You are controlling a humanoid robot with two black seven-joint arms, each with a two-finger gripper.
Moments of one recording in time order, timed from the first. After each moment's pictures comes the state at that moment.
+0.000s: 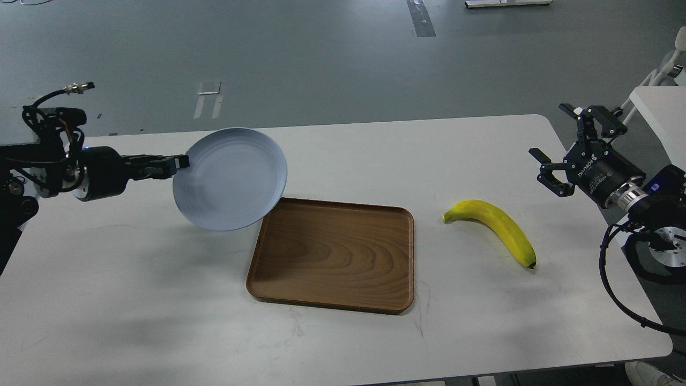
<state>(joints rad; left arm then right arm) -0.98 0.72 -0.26 -1.02 1.48 -0.32 -0.49 0.71 -0.73 0.24 0.84 0.09 0.49 0.49</state>
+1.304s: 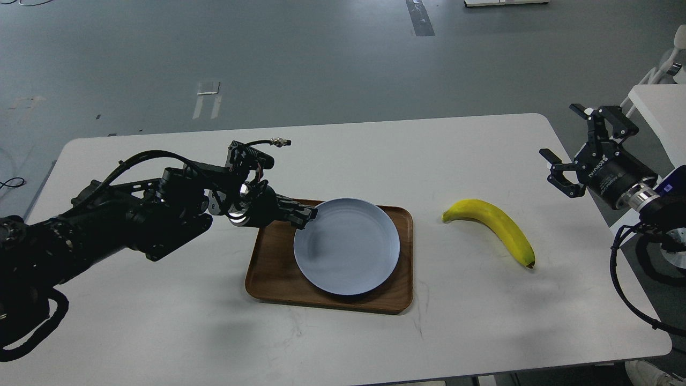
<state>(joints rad) -1.05 0.17 0.00 -0.65 1.57 -0.32 -0.49 0.71 -0.76 0.24 0.84 0.09 0.49 0.49</state>
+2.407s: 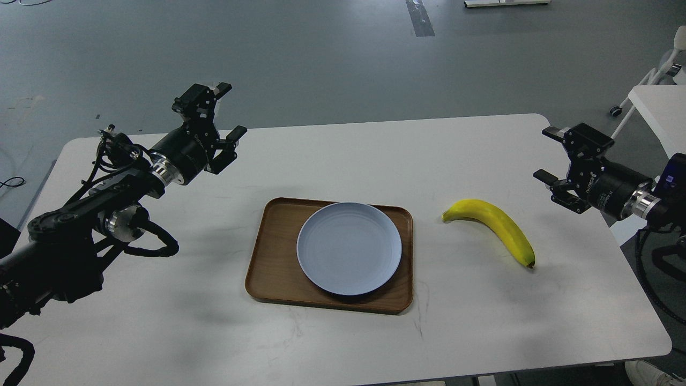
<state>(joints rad) -0.79 0.36 -0.46 -0.71 0.23 -0.37 -0.49 0.73 -0.81 0.24 0.85 -0.41 0.49 0.49</state>
